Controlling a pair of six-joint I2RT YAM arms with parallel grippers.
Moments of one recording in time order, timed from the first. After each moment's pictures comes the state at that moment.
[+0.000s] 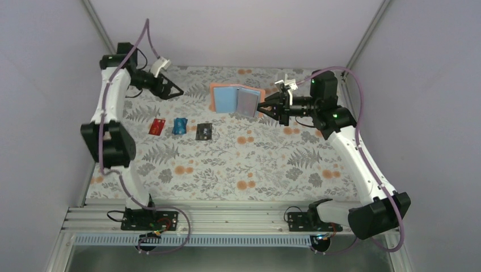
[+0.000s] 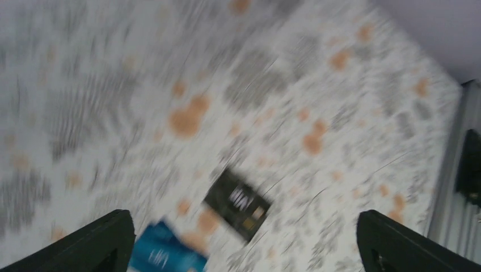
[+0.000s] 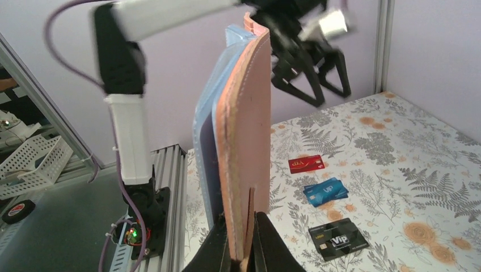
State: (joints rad) left arm 0.11 2.01 1.99 -1.32 0.80 0.69; right arm 0.30 1.24 1.28 -0.44 -1.12 -0.15
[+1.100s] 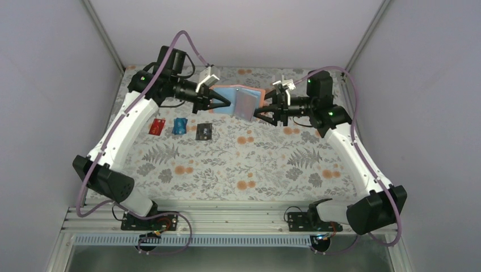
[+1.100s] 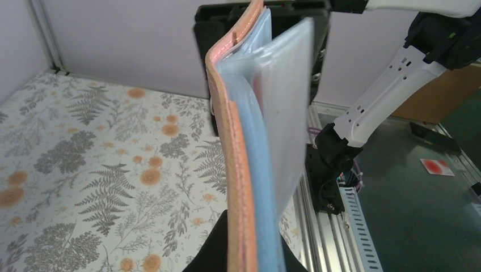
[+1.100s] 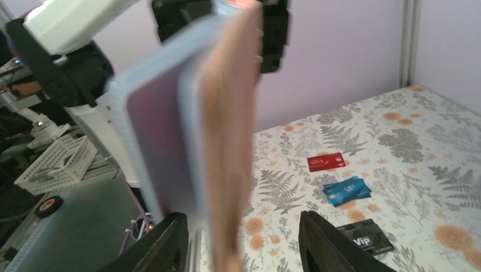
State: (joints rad) left arm -0.41 1.57 1.78 -0.99 1.10 0.50; right arm 0.30 1.28 1.26 -0.40 -1.21 -0.10
